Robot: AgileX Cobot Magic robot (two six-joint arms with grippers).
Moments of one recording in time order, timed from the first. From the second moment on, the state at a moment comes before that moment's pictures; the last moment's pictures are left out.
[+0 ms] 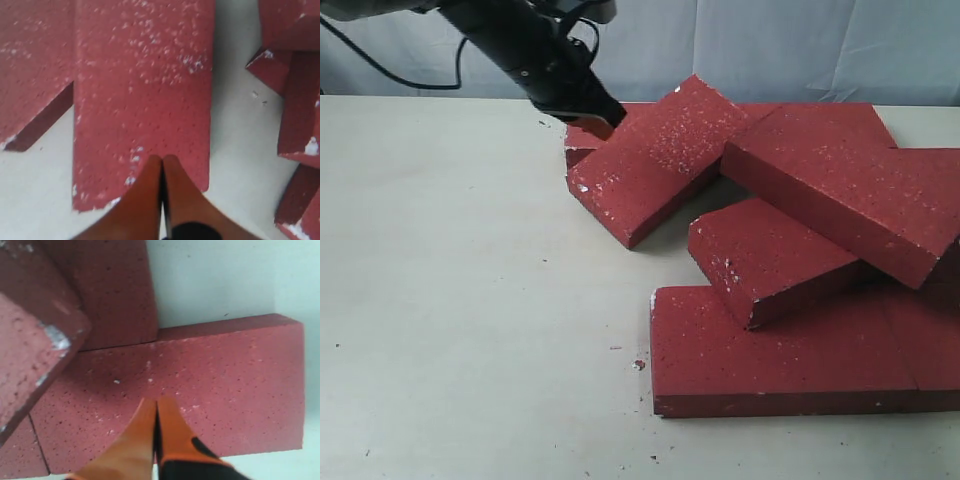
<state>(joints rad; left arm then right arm) -0.41 2.03 -1.73 -0.48 0.91 0.61 -0.31 1.66 -1.20 0.06 1.17 -0.23</state>
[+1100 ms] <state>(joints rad) -0.58 2.36 -2.04 -0.68 0.63 0.59 -0.24 1.67 -1.13 0.27 1.11 -0.29</state>
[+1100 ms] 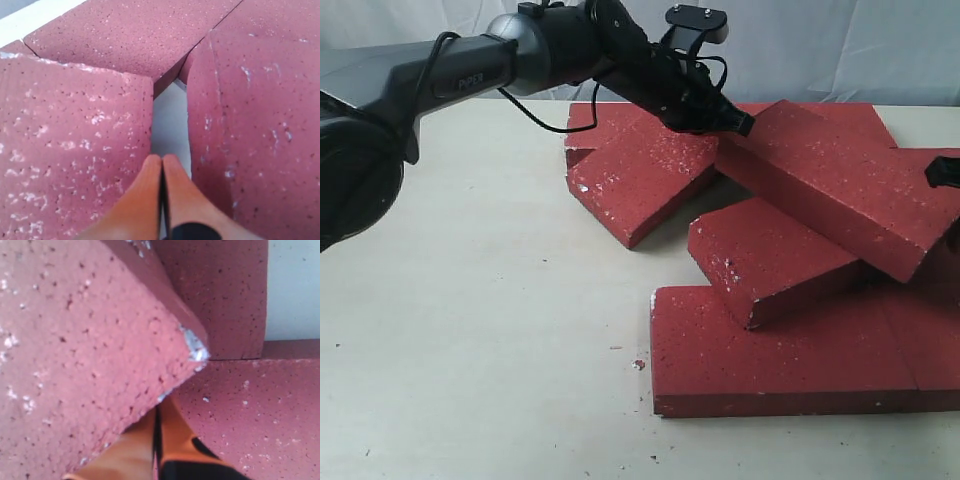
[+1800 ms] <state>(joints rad) -0.54 2.11 -2.01 -0.42 0.86 0.57 -0.14 1.61 -1.28 0.40 1.16 -0.40</state>
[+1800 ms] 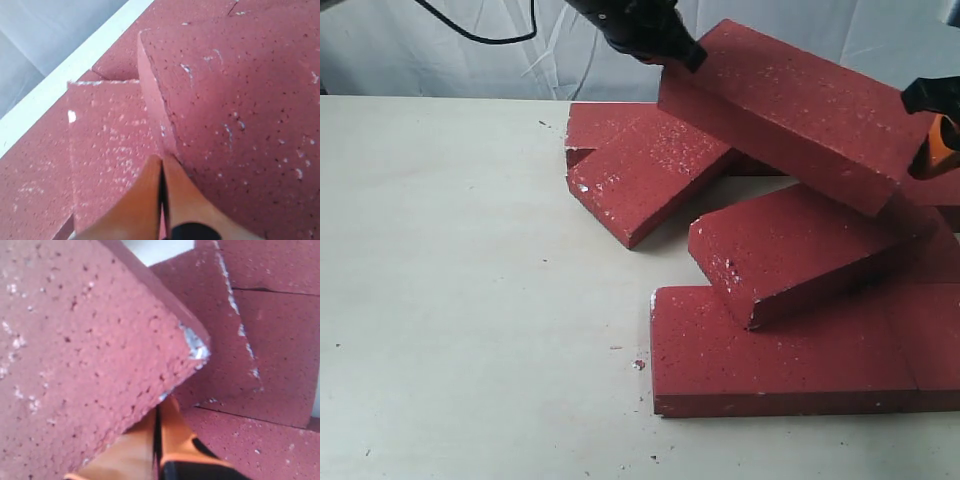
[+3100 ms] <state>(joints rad) 0.13 1.41 -0.94 -0.32 0.65 0.56 0.61 2.14 -1.85 0.48 1.04 -0.29</state>
